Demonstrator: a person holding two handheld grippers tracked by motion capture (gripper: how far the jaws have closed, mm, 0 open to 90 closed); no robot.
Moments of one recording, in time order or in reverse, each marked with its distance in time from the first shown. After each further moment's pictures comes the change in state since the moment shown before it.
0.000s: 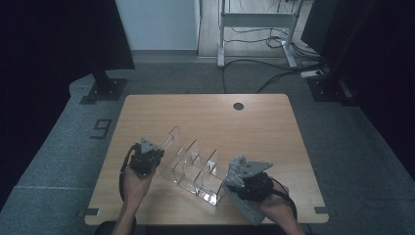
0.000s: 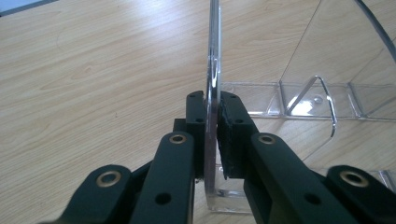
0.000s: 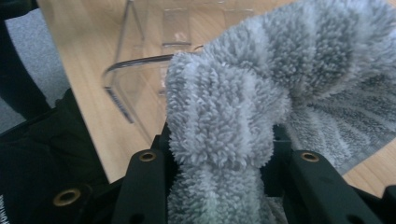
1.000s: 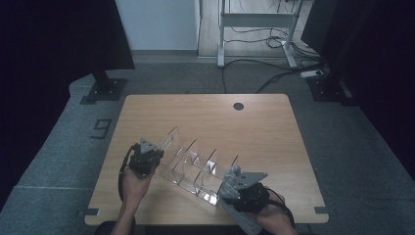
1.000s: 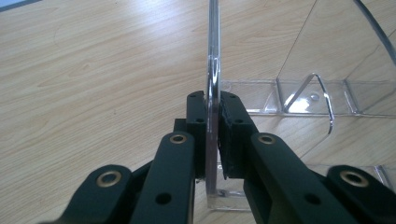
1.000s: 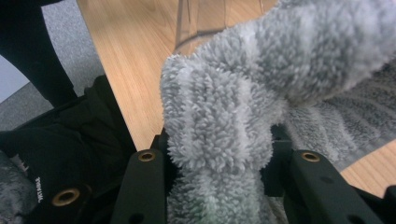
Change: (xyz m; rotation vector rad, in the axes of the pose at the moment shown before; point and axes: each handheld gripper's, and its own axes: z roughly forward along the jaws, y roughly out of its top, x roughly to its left) left arm 0.001 -0.001 -0.001 0.009 -0.012 0.003; right arm 0.022 -0.011 0.008 0.025 0.067 -0.011
